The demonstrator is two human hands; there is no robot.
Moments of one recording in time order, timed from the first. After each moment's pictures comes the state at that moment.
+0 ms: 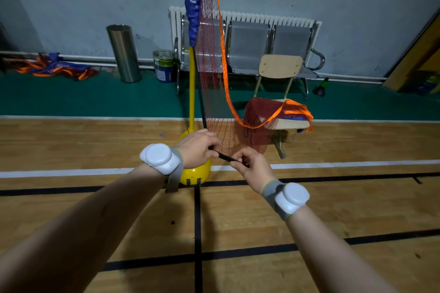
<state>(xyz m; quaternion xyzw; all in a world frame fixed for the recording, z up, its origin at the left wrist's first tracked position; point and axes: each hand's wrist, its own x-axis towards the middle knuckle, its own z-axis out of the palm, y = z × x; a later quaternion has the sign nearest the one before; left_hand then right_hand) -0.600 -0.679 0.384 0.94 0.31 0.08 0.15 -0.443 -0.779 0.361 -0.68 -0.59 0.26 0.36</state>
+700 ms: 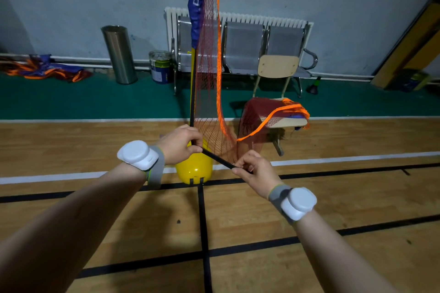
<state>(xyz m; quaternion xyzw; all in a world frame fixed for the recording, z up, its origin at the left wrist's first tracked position) -0.690 -0.662 0.395 0.92 0.32 0.12 0.19 -0.496 -0.794 0.365 -0.67 -0.61 0.23 0.34</state>
